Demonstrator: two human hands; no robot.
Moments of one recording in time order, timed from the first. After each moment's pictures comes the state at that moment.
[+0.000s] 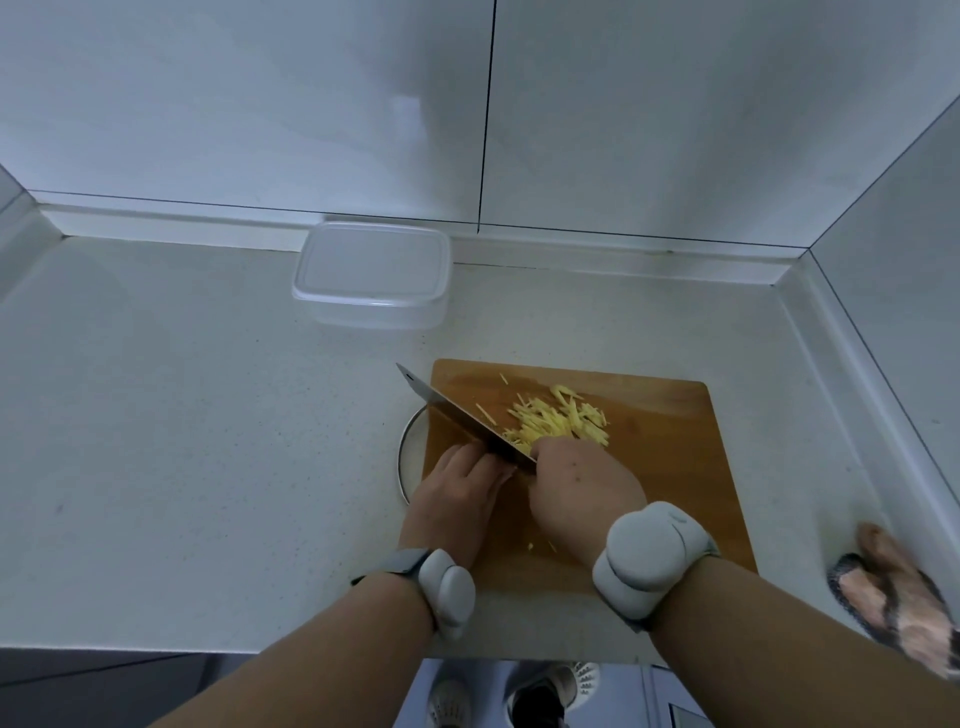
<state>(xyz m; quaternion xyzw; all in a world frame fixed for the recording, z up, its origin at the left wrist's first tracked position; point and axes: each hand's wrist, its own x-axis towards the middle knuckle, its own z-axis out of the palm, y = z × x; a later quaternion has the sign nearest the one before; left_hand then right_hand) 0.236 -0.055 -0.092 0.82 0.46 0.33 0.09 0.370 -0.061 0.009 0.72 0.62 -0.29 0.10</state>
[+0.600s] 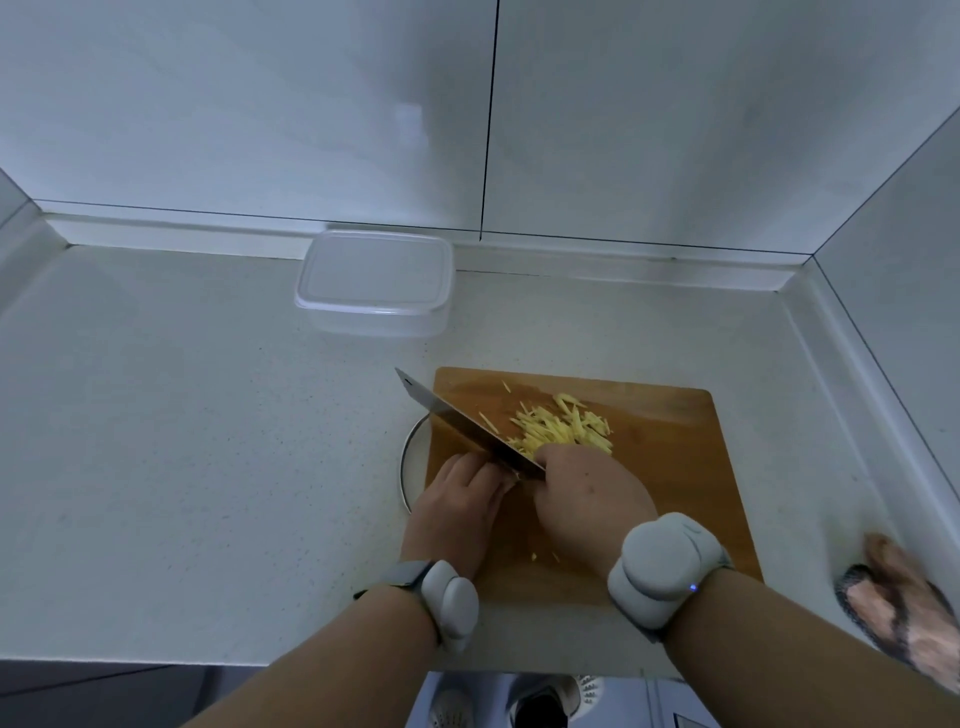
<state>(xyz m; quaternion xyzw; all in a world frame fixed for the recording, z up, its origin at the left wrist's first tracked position) 0.235 -0.055 -0.093 0.81 0.46 0.34 0.10 0.372 -0.061 0.008 0.73 0.62 -0.28 0.07</state>
